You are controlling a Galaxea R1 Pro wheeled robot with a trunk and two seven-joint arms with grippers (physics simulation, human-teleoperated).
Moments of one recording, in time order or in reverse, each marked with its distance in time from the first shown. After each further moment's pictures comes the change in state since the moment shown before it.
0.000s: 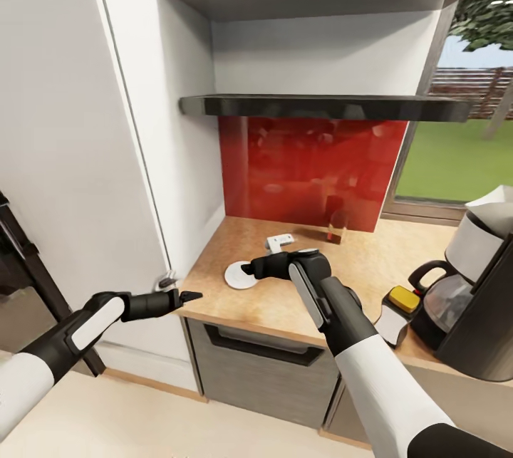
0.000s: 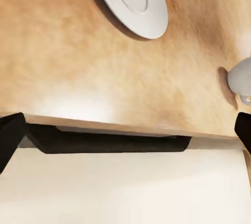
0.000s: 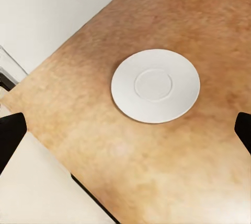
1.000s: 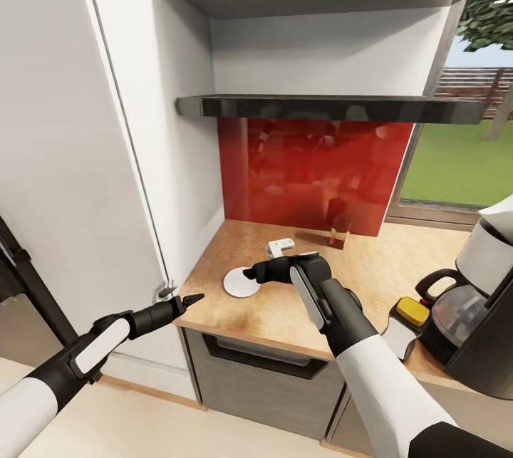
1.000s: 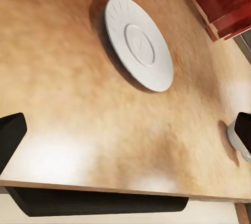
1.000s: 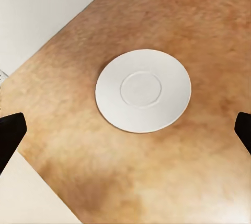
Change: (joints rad) left arm 0.097 -0.040 0.009 0.010 0.108 -0.249 0.028; right arm 0.000 -0.010 0.003 0.038 0.000 -0.003 0.009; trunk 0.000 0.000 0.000
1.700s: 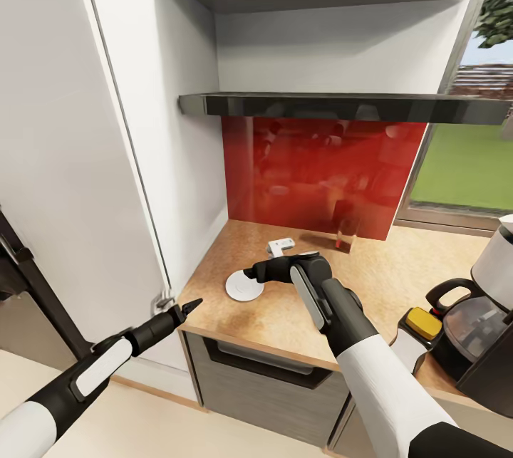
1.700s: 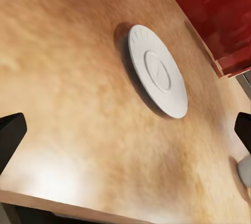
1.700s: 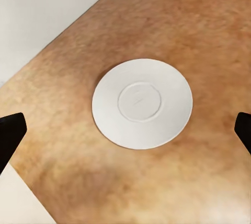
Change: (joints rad) left arm 0.084 -0.024 -0.001 -0.002 0.064 -0.193 0.001; right arm 0.000 0.000 -0.003 -0.002 -0.002 0.000 -0.005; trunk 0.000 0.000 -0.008
